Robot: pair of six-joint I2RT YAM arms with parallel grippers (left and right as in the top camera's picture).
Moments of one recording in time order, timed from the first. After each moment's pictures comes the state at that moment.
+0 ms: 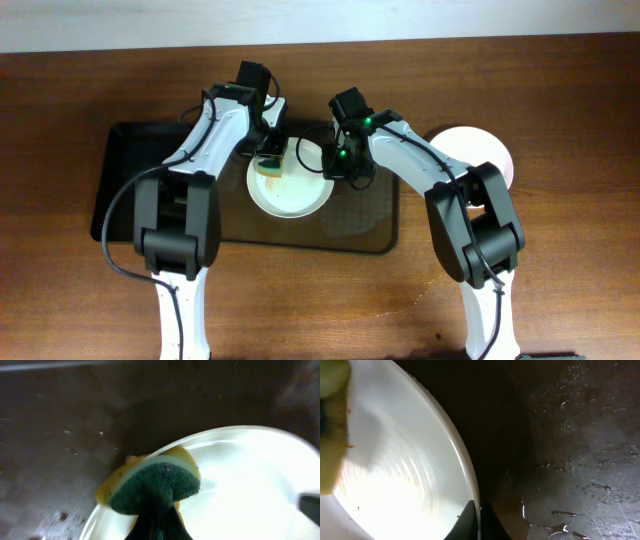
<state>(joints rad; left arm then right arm) -0.23 2.29 1.82 -0.94 0.19 -0.01 0.43 2.22 1.63 -0.73 -0.29 0.41</state>
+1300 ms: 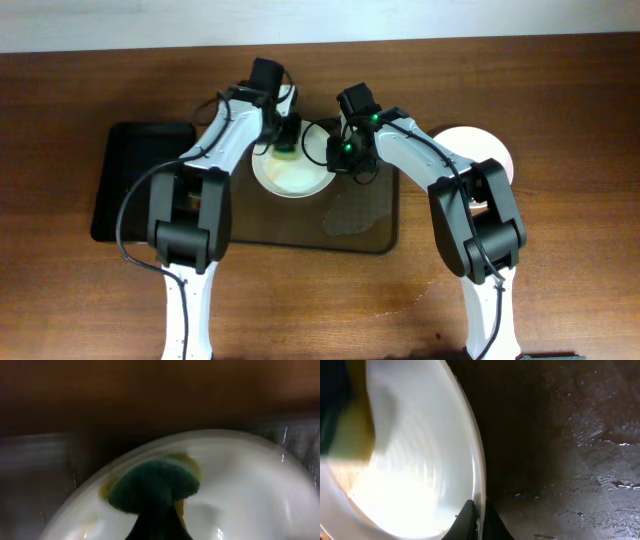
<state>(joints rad) -0.28 2.36 1.86 -0.72 0.15 -0.13 0.40 2.23 1.64 -0.68 -0.30 0.44</state>
